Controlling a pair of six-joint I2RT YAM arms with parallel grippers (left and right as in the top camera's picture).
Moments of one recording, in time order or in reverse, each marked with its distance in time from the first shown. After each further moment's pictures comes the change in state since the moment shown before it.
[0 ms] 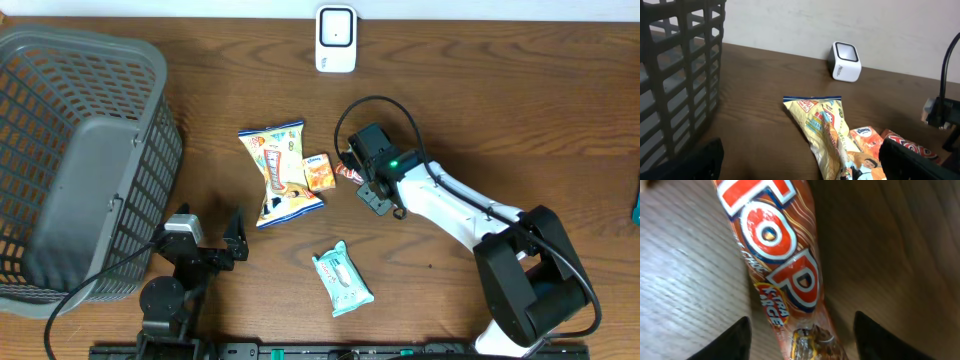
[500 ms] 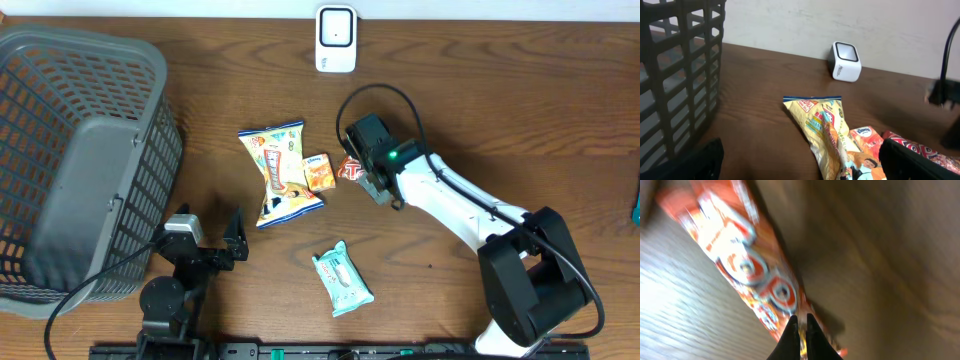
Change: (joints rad) left arm 0.000 0.000 0.000 0.000 0.000 0.000; right arm -0.002 0.002 0.098 -0.061 0.055 0.079
